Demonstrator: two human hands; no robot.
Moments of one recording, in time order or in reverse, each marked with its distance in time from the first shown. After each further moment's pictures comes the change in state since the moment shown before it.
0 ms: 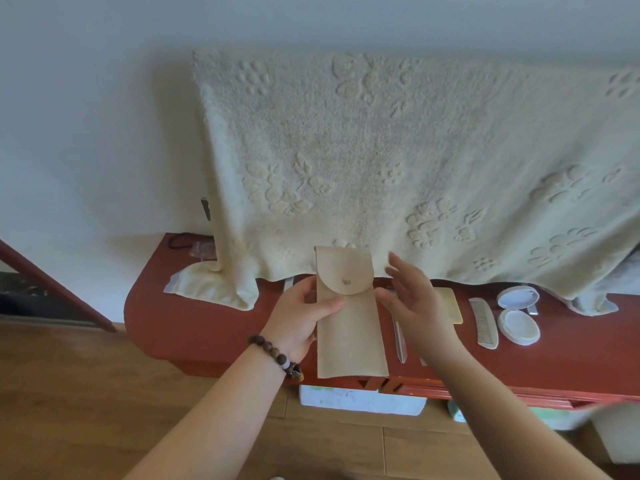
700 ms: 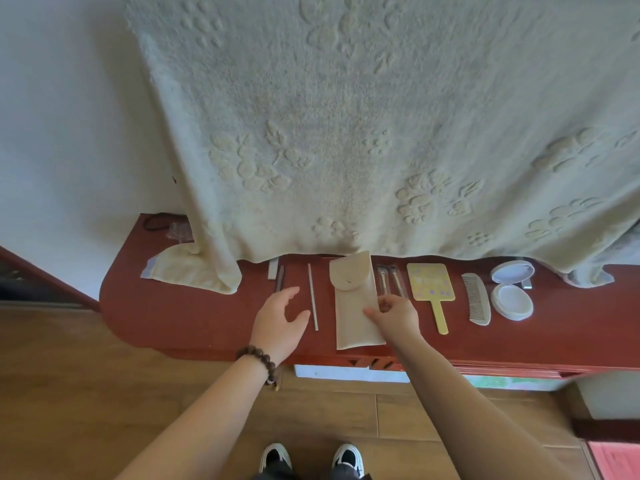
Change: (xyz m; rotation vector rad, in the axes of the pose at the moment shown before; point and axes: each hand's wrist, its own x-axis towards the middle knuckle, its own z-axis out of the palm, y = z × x) left_hand 0.035 -0.073 -0.034 0.900 0.262 0.115; right_hand 0.015 0.105 0.027 -0.164 0.072 0.642
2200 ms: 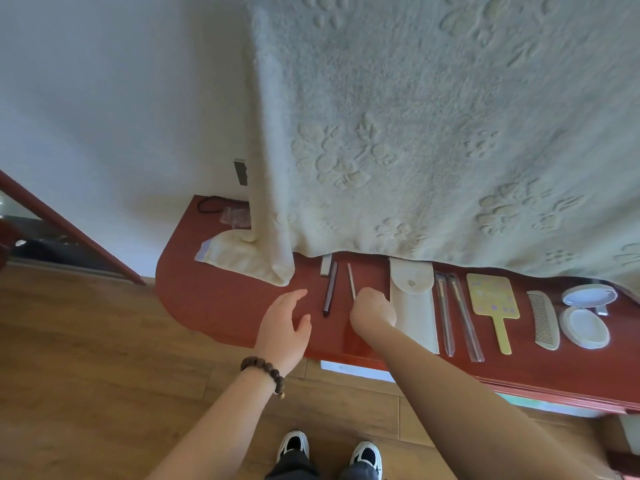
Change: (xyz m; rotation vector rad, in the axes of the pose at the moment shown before) left_hand -0.002 -0.059 -0.059 0.109 0.116 0.033; right_hand -0.001 -0.071 0.129 -0.760 -0.133 -0.065
